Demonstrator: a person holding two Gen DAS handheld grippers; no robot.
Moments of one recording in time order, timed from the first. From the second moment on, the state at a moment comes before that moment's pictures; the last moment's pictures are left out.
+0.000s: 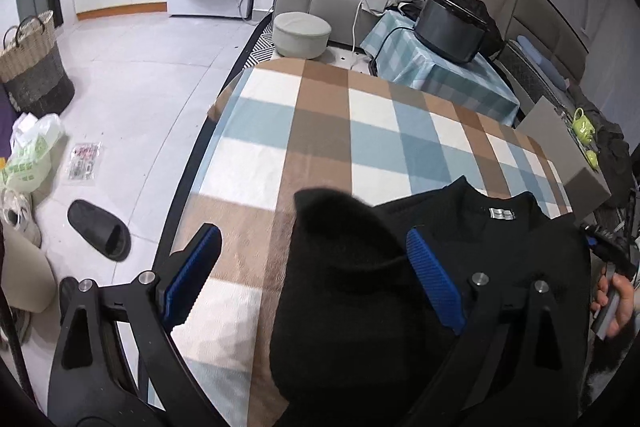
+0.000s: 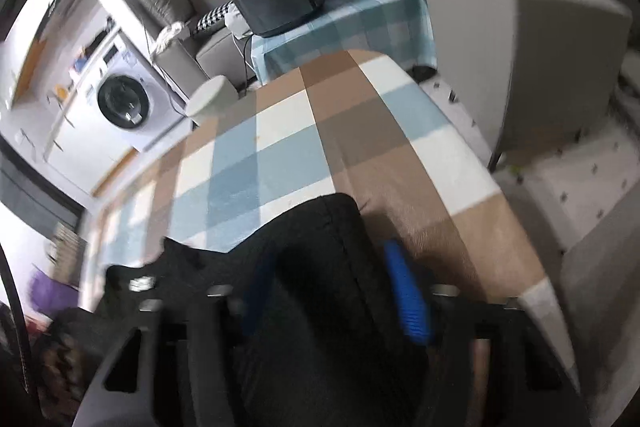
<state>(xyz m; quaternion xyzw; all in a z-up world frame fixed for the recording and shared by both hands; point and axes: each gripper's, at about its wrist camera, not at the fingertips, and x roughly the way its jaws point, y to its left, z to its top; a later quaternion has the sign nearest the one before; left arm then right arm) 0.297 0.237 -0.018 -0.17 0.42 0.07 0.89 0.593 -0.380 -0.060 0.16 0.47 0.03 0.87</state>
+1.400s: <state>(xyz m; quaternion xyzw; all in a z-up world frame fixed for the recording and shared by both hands) 0.073 0.203 -0.033 -0.20 0.39 0.09 0.89 0.402 -0.369 -0.007 0.18 0.41 0.07 0.89</state>
